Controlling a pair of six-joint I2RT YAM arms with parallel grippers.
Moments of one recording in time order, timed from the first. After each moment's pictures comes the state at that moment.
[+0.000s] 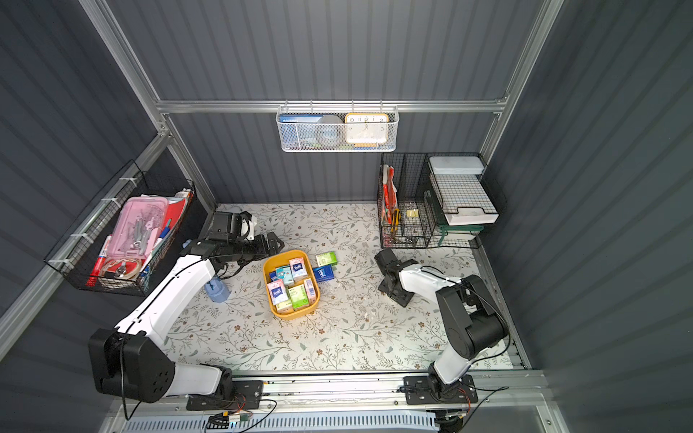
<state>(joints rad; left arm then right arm) -0.22 1.40 1.21 -0.67 0.25 -0.39 0.41 1.65 0.89 -0.59 0.23 1.07</state>
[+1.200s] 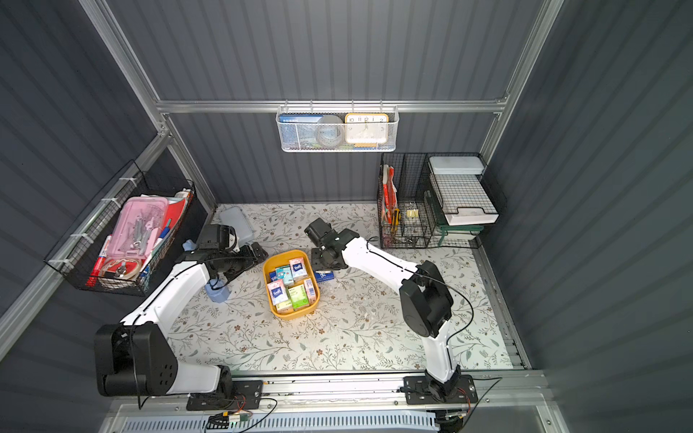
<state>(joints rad) -0.05 1.41 1.04 -0.61 0.24 -0.46 0.80 2.02 1.76 -0.80 0.04 0.63</state>
